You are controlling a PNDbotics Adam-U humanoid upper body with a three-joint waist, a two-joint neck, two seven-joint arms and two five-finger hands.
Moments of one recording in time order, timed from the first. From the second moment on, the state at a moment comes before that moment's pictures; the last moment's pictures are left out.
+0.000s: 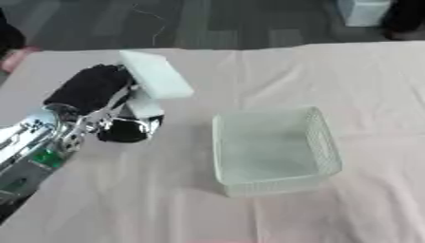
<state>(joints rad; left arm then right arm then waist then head) -0.38 0.86 -0.43 -1.98 -0.73 0.43 -0.20 -0.55 -0.15 -0.06 -1.99 0.32 -0.79 -0.30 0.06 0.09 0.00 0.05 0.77</state>
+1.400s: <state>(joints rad) -0.69 0.81 -0.51 -1.99 -0.65 0.36 -0.33 -0.57 -0.11 -0.04 -1.99 0.31 -0.80 -0.30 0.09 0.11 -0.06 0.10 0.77</state>
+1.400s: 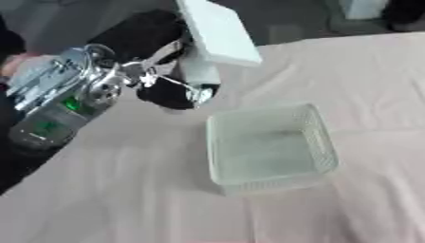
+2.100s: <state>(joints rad) -0.78 0.72 -0.57 -1.99 -0.68 0.35 -0.44 -0.58 -0.08 -0.03 -1.99 0.30 -0.81 -0.29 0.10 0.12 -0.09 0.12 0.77</state>
